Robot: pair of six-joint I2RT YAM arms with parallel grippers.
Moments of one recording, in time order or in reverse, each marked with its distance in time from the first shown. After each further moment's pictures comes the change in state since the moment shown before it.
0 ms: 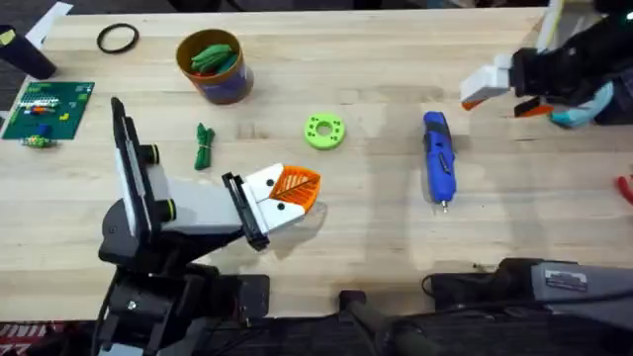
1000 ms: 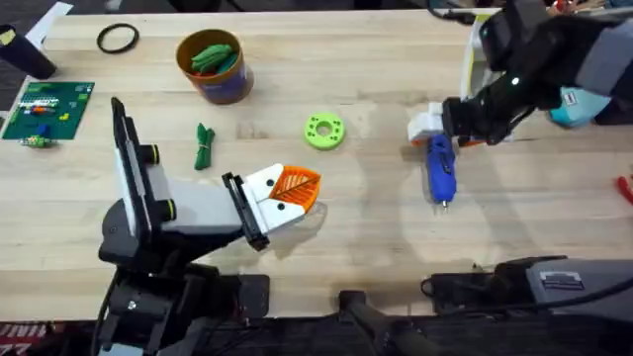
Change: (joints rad) left arm 0.000 0.000 0.000 0.000 0.000 0.000; right arm 0.206 0.061 -0.273 0.265 0.013 0.112
